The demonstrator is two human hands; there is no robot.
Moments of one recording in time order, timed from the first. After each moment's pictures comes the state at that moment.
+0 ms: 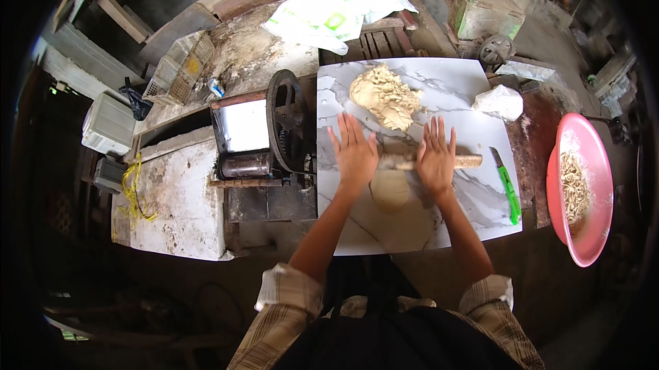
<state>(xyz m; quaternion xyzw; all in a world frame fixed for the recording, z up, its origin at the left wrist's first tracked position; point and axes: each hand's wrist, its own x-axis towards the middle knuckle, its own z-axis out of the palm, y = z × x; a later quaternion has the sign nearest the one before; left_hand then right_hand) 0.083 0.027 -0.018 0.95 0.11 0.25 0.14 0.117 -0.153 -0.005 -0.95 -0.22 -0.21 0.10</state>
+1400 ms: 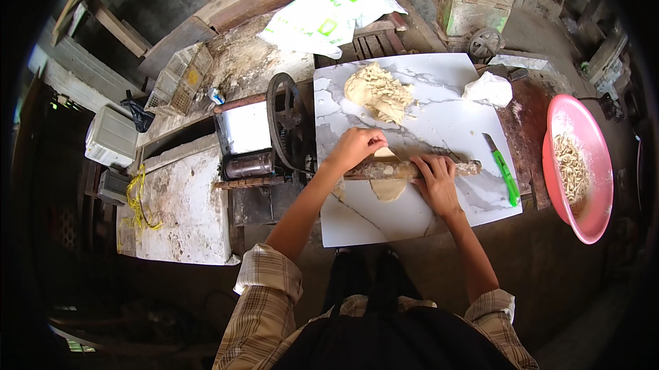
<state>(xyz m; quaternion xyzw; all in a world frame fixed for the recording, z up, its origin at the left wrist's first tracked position) 0.085 0.049 0.033 0.90 -0.17 0.01 0.40 0.046 -0.196 0.017 -0.90 -0.34 -0.18 0.21</state>
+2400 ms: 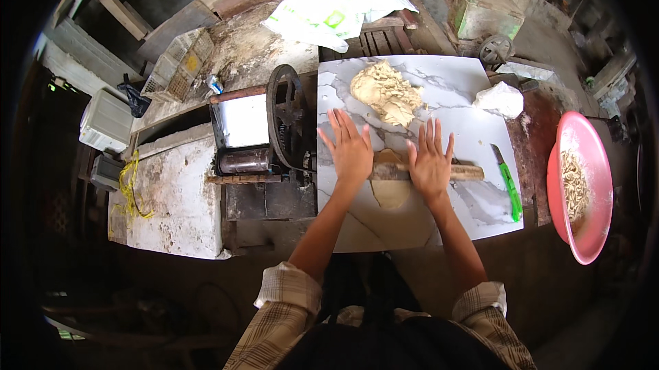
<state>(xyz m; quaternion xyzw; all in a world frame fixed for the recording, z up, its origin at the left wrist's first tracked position) 0.075 0.025 -0.006 0.94 0.15 0.25 0.16 0.096 -0.143 0.002 -0.95 -0.19 -0.21 0.09</state>
